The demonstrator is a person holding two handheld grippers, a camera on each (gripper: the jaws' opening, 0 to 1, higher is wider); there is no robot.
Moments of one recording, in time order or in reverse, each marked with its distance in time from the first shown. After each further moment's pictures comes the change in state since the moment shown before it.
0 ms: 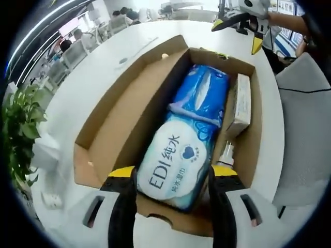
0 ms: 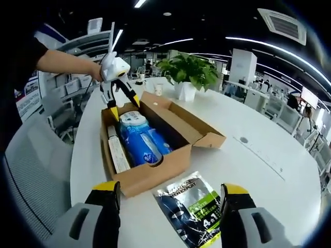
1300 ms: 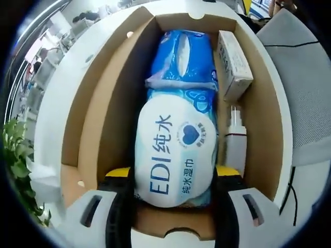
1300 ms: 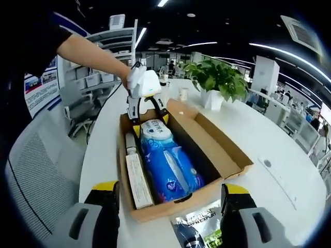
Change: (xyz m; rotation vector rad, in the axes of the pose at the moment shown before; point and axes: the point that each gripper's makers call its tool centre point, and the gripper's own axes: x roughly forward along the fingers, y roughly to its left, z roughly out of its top) left arm 0.039 0.003 -0.022 0.273 0.131 -0.084; right arm 0.044 0.044 0.045 -0.121 -0.002 0.162
